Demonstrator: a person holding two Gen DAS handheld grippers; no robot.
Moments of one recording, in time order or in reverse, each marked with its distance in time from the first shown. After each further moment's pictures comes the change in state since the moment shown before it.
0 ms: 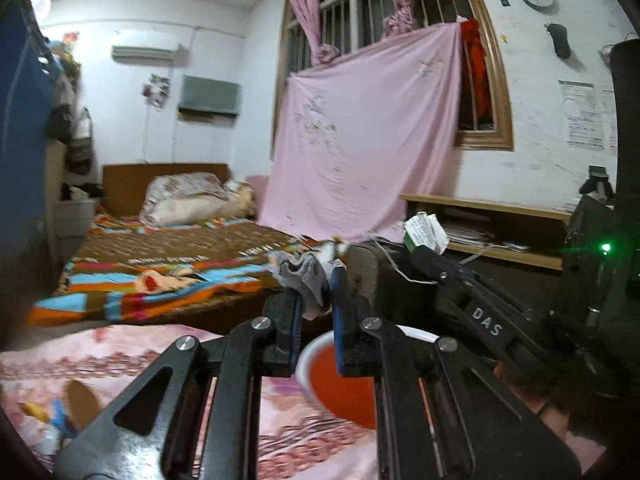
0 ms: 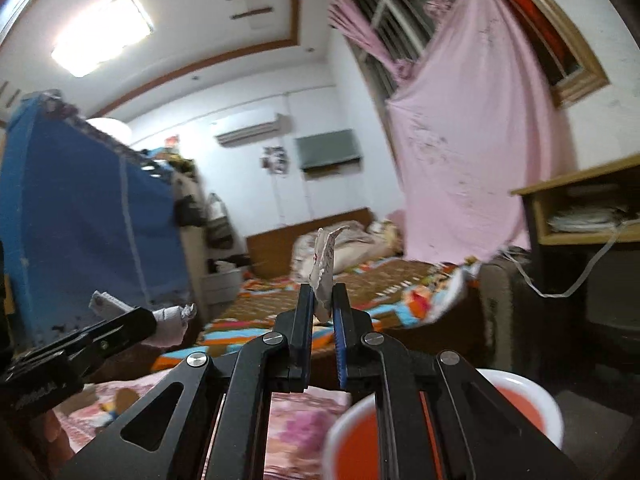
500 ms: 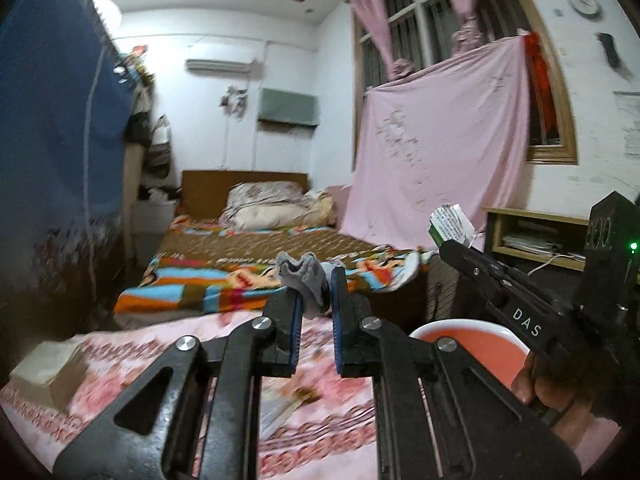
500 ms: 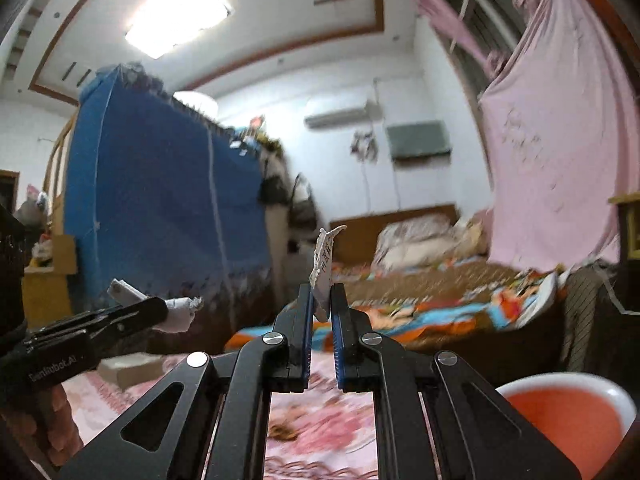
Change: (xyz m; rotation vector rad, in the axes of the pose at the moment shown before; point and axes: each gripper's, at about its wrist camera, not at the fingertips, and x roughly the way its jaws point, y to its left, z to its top) left arm -0.075 0.061 -0.011 -0.024 -0.064 0.278; right arm 0.008 0.094 -0.021 -0.106 0.014 0.318
